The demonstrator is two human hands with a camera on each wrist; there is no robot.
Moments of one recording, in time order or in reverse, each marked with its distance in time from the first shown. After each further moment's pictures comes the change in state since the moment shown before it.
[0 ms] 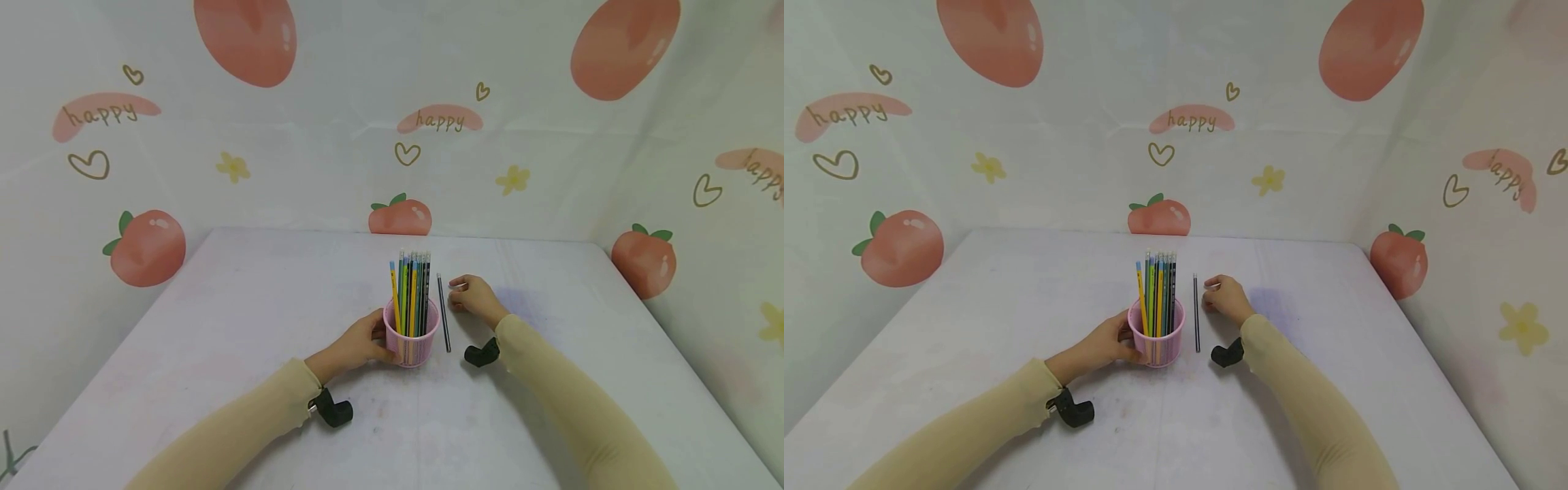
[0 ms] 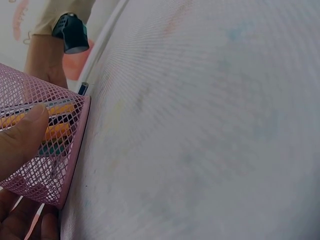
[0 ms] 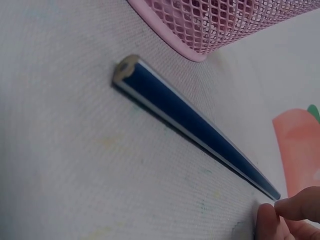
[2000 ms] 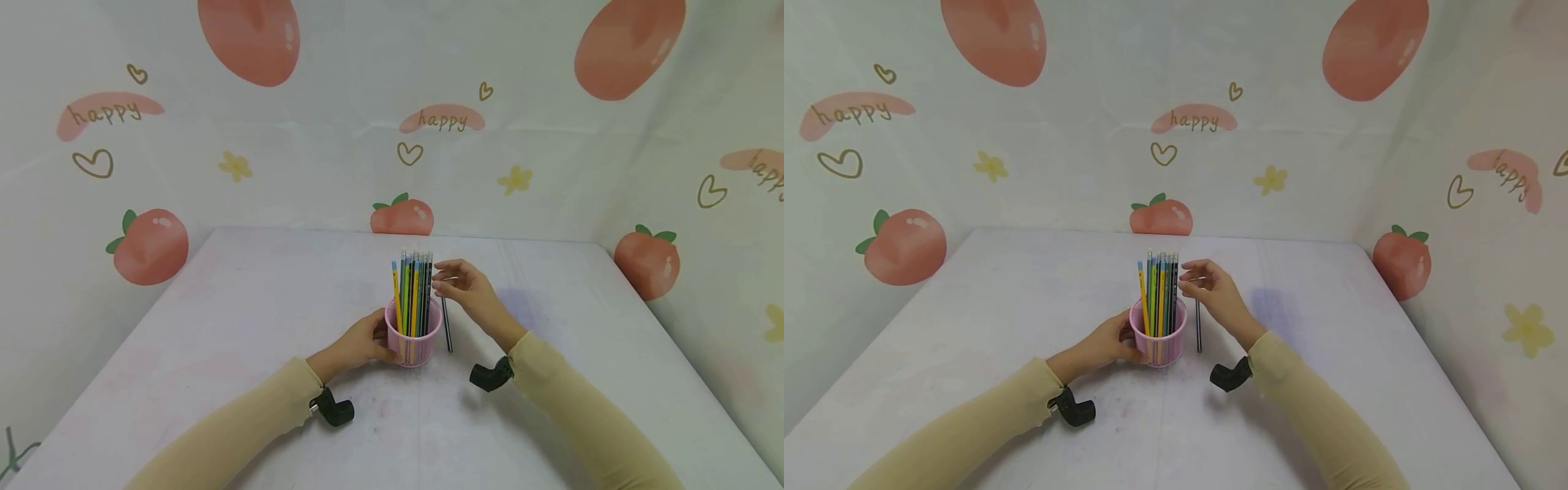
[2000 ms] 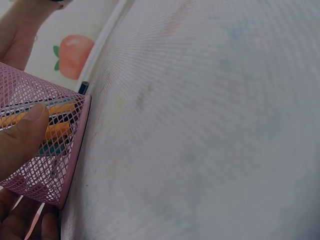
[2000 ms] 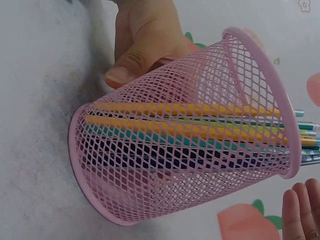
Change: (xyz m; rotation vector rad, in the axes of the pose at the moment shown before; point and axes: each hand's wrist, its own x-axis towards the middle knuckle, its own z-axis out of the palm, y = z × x) left_hand 0.001 -0.003 0.001 0.001 0.023 -0.013; right_hand -0.058 -0.038 0.003 0.325 -0.069 -0.495
